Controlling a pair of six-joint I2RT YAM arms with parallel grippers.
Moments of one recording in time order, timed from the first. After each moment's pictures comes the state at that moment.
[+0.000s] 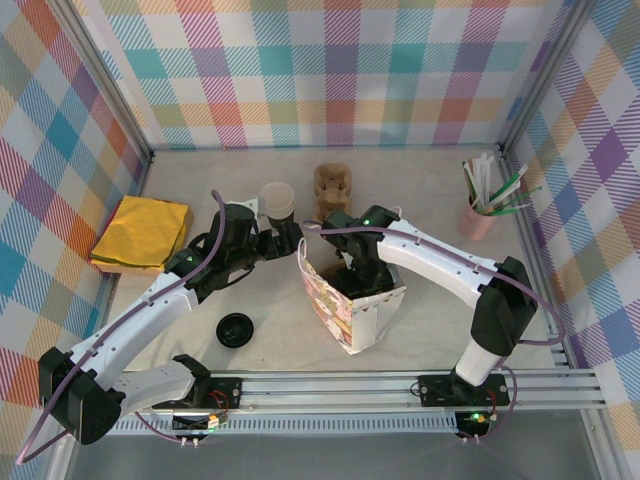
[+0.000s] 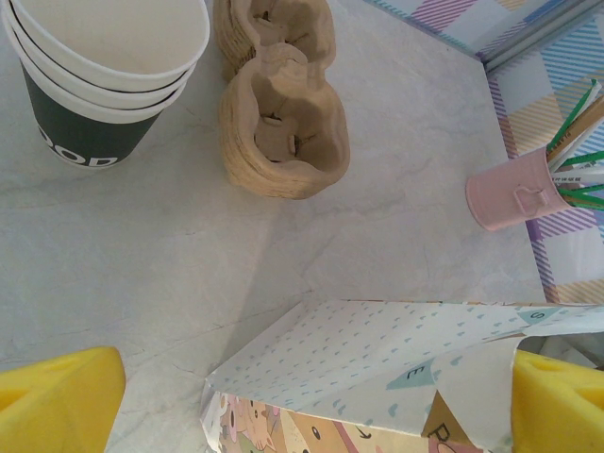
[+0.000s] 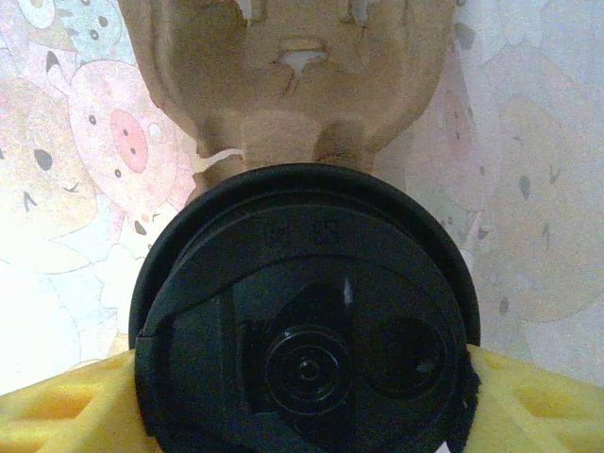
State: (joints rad) left arm -0.58 1.10 0.95 -0.45 0.03 -0.71; right arm 0.89 1.68 1.47 -1.39 -0.09 0.49
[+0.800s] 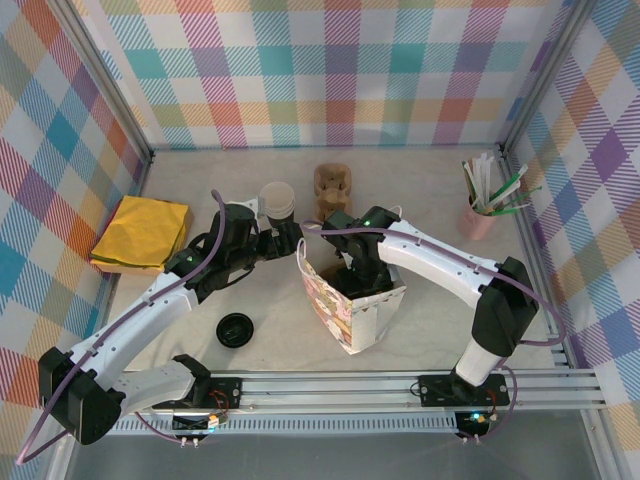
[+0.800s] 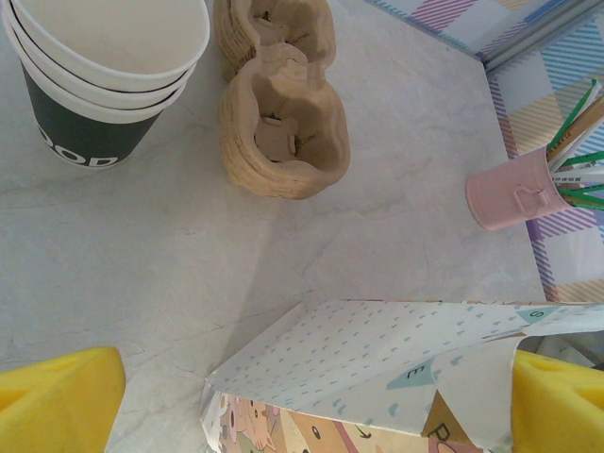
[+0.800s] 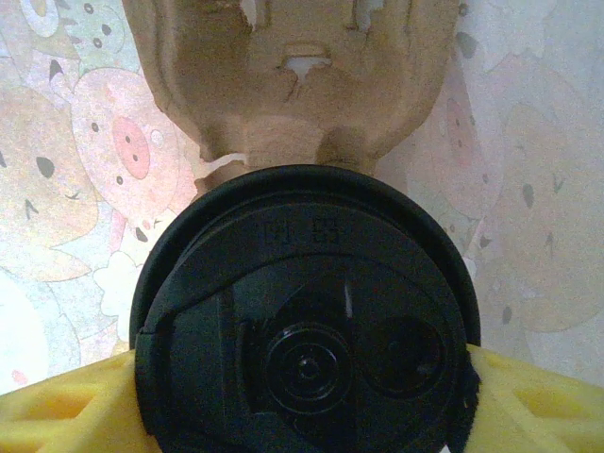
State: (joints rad) left arm -0.58 1.10 0.95 -0.45 0.03 -0.71; right arm 0.88 1.67 1.45 -1.37 -0.09 0.49
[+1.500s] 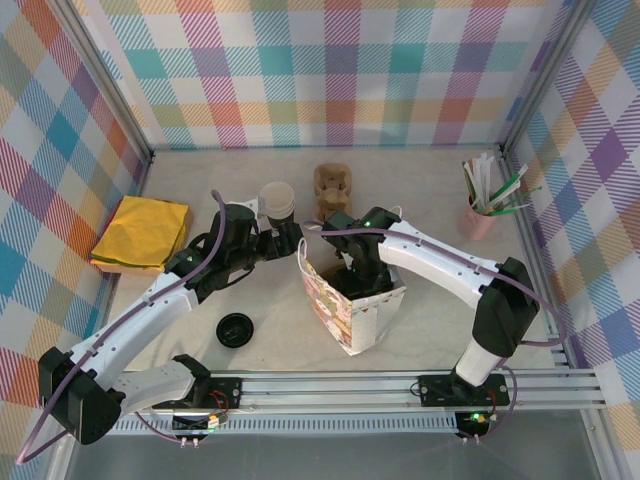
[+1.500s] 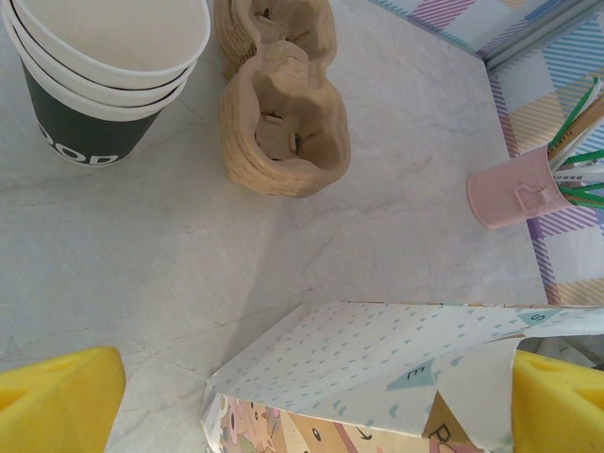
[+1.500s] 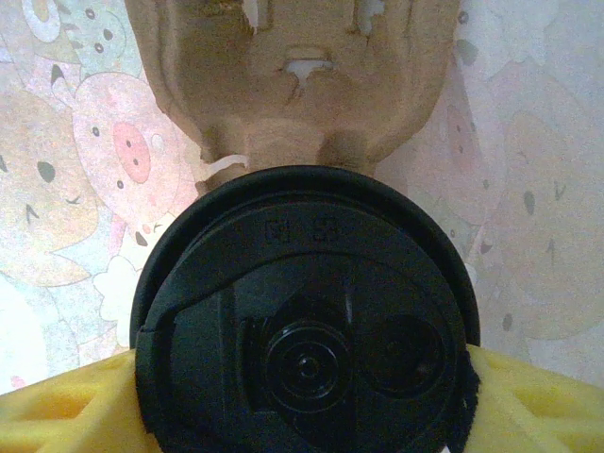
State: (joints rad) left arm -0.58 1.10 0.95 -0.46 0.03 -0.71; right arm 0.89 1.67 1.45 -1.36 -0.09 0.49
